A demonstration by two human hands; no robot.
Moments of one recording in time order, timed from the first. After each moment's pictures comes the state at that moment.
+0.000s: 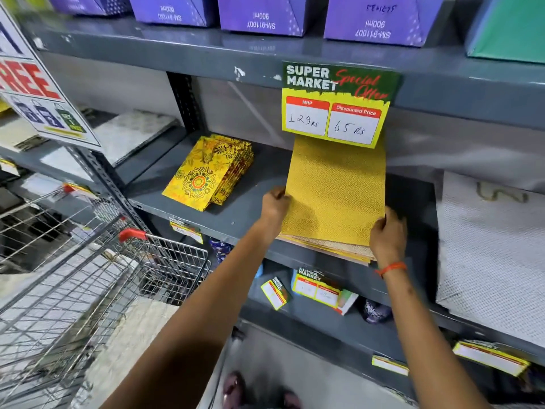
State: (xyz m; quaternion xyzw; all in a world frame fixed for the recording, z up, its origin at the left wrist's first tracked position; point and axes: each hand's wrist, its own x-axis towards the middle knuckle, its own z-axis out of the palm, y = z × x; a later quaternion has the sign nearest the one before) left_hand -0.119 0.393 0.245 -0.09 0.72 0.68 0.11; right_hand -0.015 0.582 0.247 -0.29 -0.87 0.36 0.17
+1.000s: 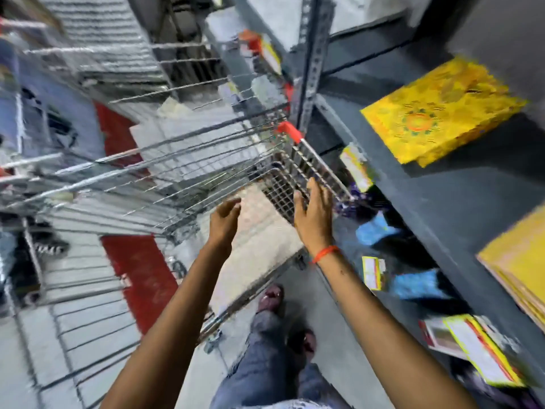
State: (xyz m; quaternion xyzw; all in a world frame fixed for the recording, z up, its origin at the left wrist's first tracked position) left_hand 0.064 0.037 0.118 -0.45 0.61 0.65 -0.12; right_hand -0.021 0.175 0.156 0.15 -0.90 0.40 -0.08
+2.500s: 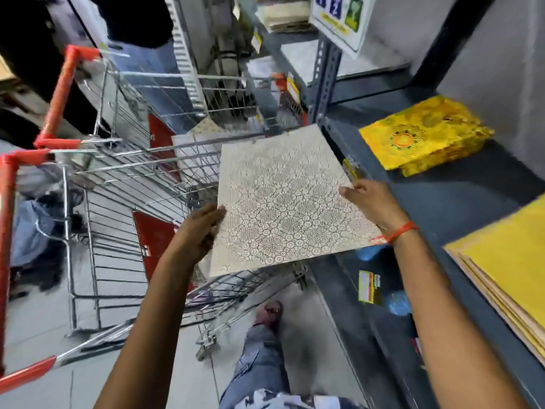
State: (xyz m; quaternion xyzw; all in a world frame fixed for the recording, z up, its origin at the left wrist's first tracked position) left_hand 0.173 0.065 0.208 -0.40 0.51 0.75 -0.11; right_hand -0.058 0.284 0.245 0.26 -0.84 0.43 -0.21
